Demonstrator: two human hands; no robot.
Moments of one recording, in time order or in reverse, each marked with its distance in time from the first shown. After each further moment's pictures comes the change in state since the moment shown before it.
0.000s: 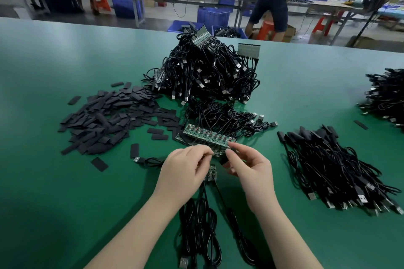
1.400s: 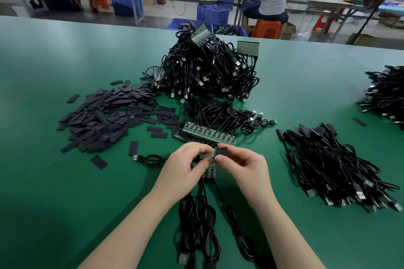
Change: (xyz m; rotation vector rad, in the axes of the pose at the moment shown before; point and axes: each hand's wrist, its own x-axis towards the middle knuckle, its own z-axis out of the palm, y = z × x) left_hand -0.001 -0.011 0.003 -0.329 -0.148 -0.183; right_hand -0.002 -0.004 -0.002 -0.052 -0.183 -0.066
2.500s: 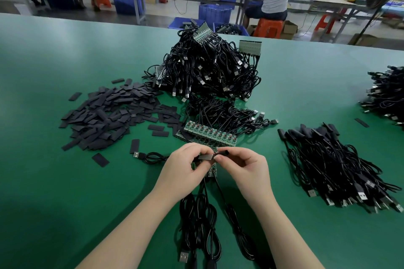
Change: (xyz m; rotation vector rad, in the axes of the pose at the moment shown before) left_hand -0.002 -0.001 0.002 -0.015 0.056 0.022; right_hand -0.003 -0.001 0.003 -0.107 0.027 -0.072
